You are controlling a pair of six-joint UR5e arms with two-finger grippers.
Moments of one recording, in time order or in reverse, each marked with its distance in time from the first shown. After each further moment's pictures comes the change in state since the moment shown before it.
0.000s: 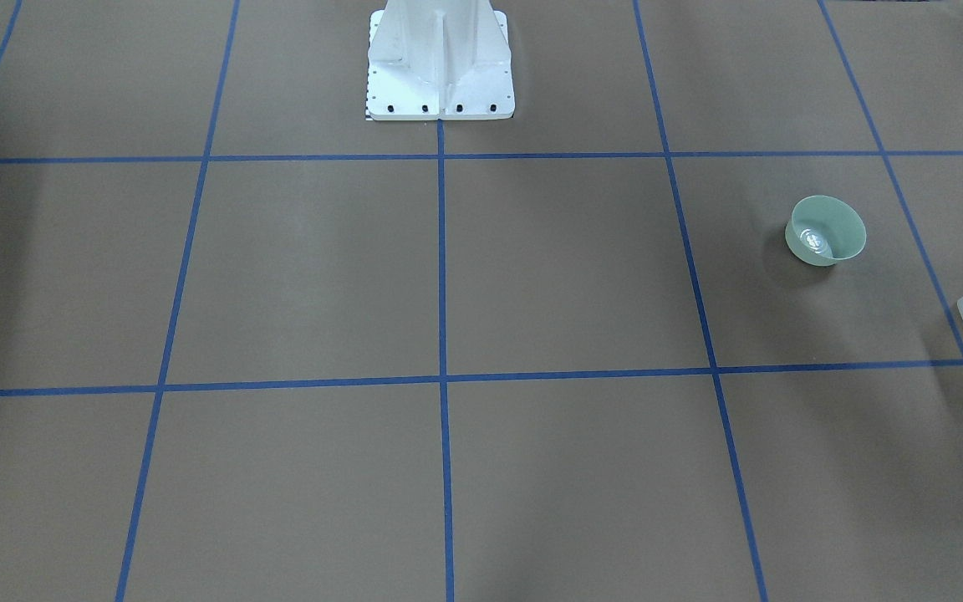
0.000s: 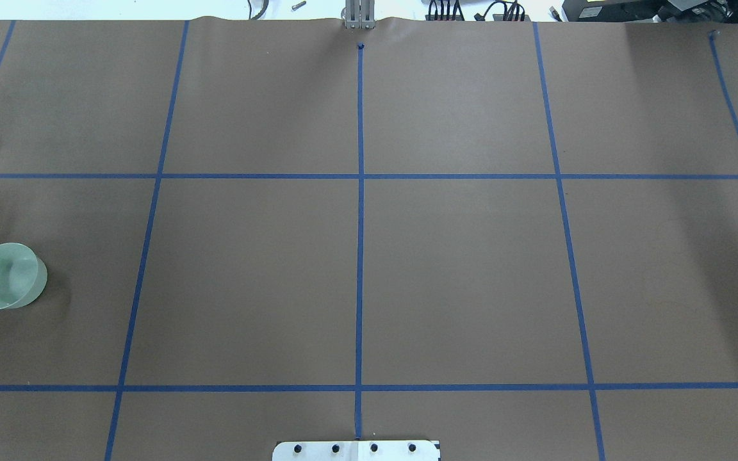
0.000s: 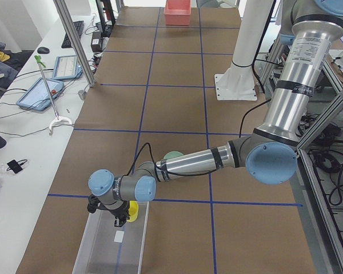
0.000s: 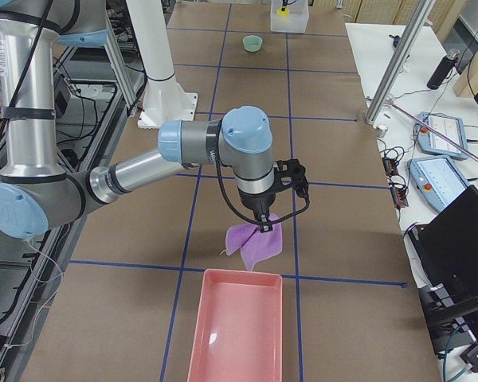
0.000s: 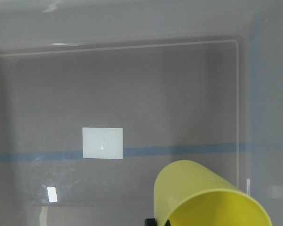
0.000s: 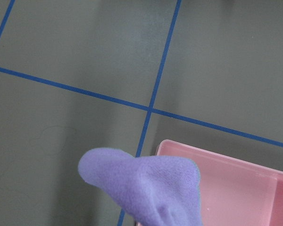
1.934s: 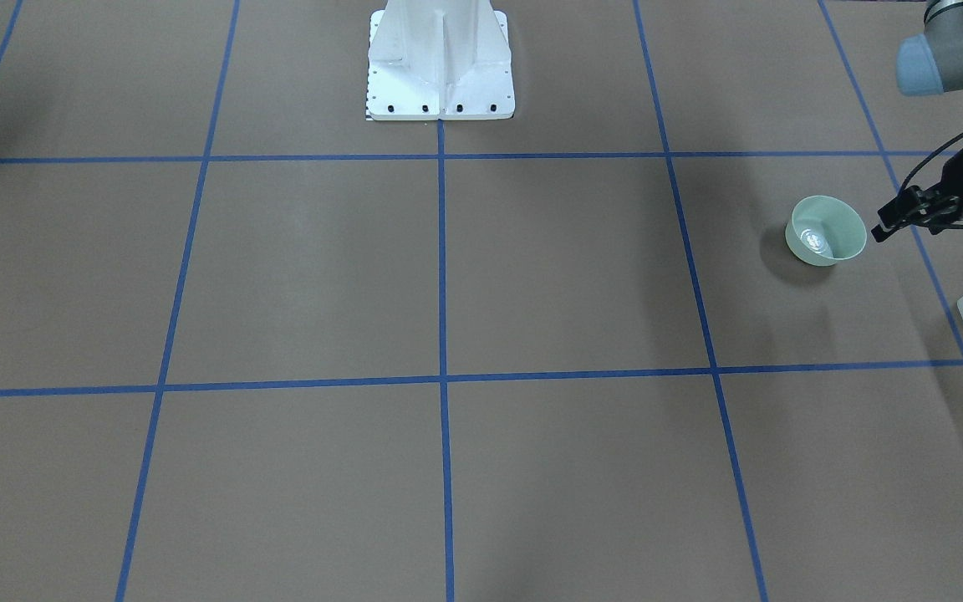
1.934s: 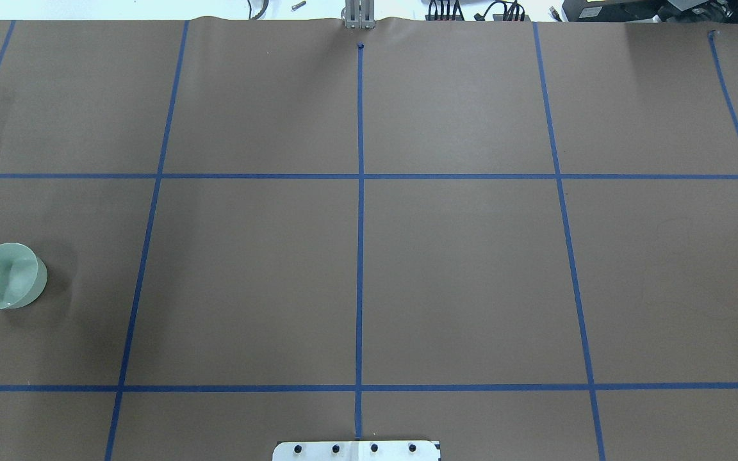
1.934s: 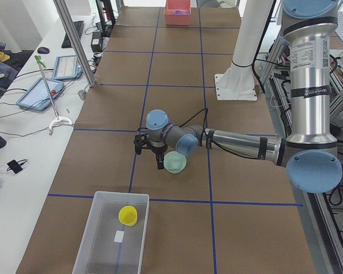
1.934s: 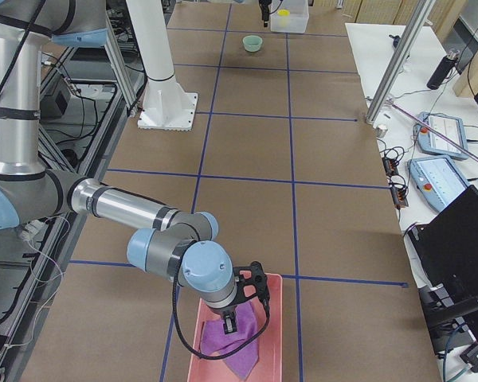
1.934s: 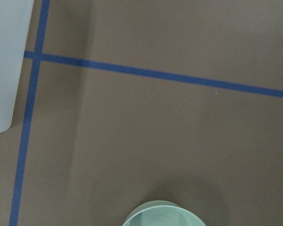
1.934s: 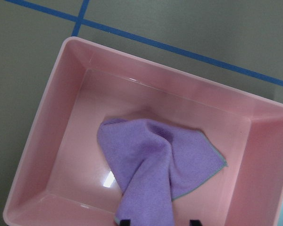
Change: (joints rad) left arm 0.371 0.407 -0.745 -0.166 0.031 -0.807; right arm 0.068 -0.133 -0.387 0.391 0.019 -0.172
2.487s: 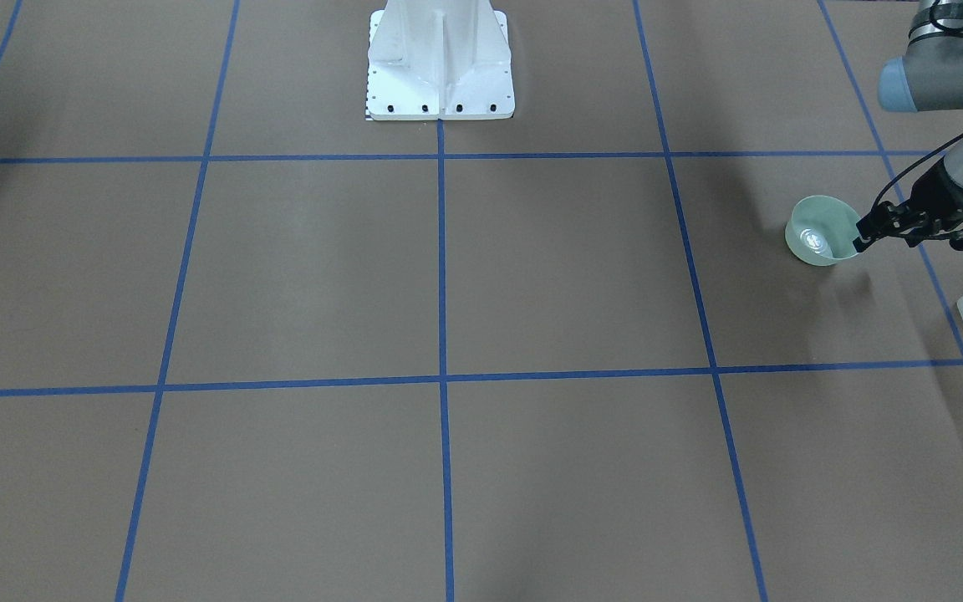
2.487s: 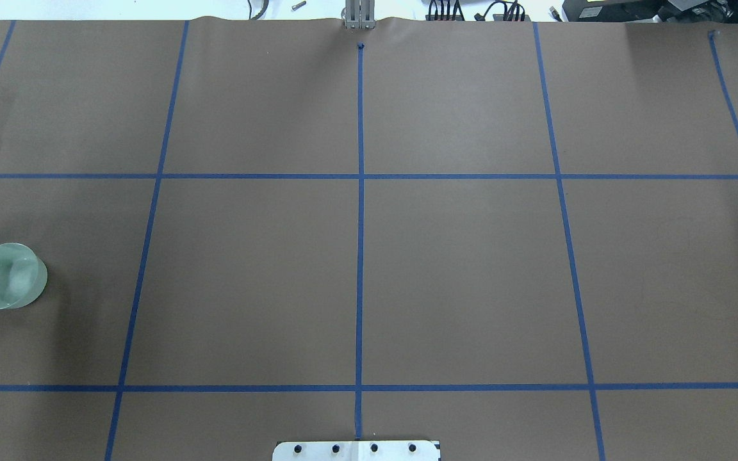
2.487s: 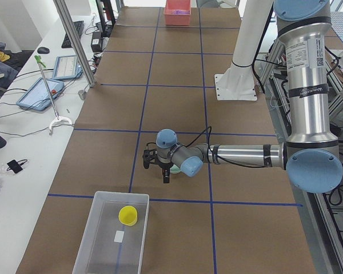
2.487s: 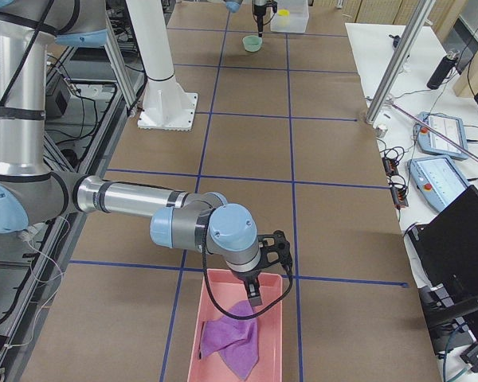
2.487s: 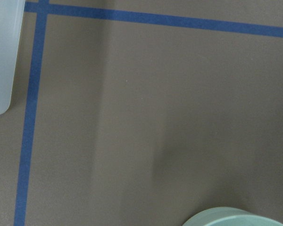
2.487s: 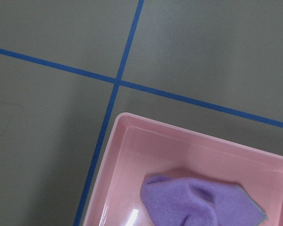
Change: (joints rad) left arm 0.072 0.027 0.146 -0.256 0.034 -0.049; right arm -0.093 0.019 0.081 0.039 0.035 0.203
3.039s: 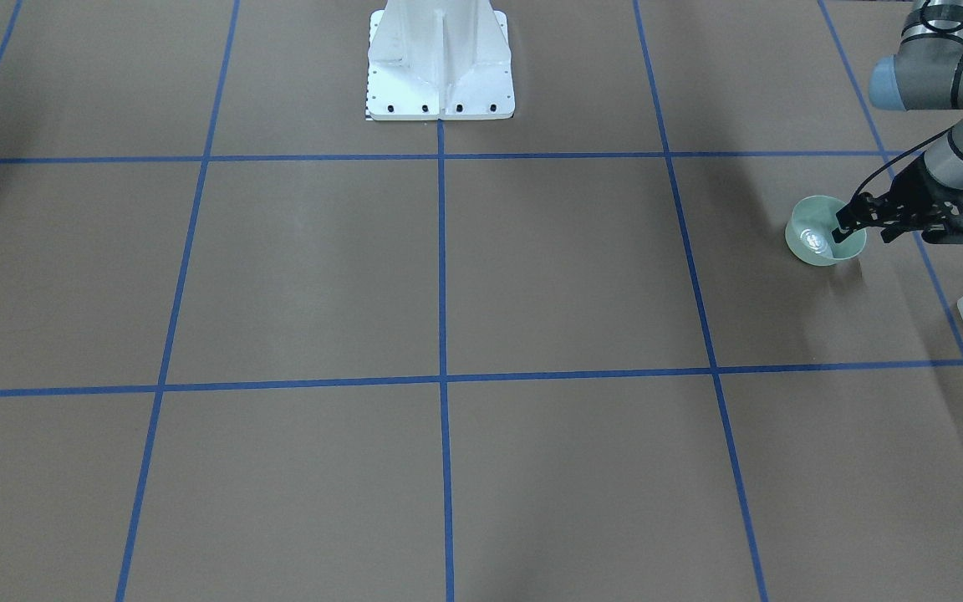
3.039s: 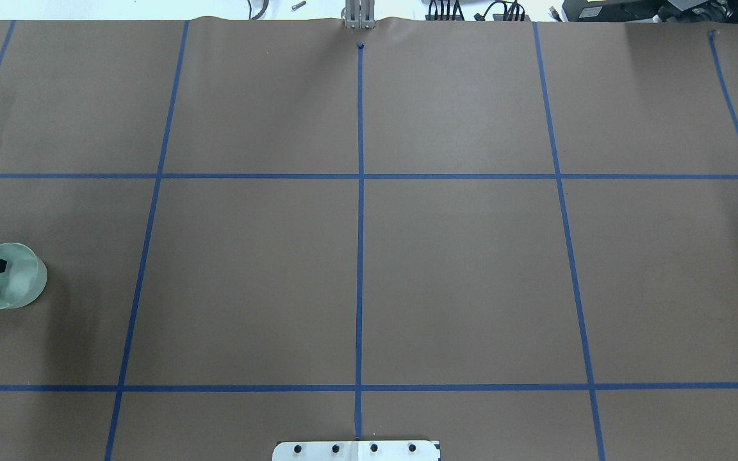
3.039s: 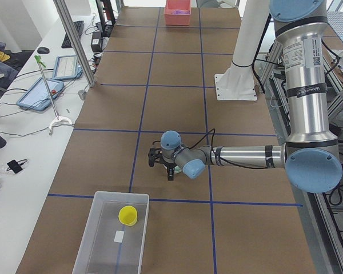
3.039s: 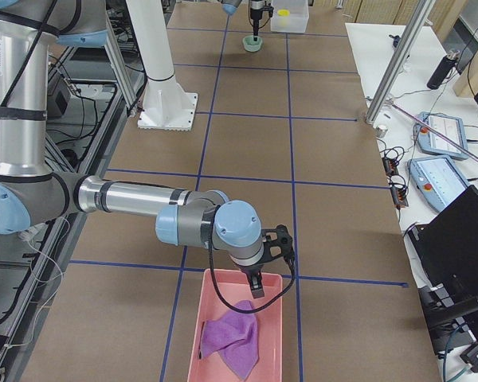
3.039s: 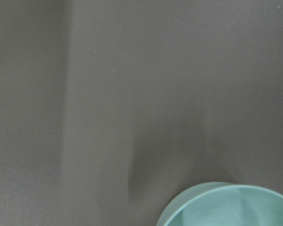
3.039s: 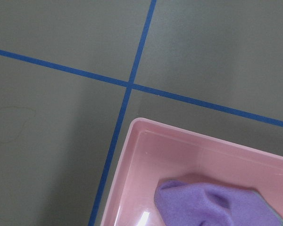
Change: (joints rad) left arm 0.061 0.019 0.010 -0.078 -0.024 0.001; right arm -0.034 0.003 0.006 0.008 0.044 0.053
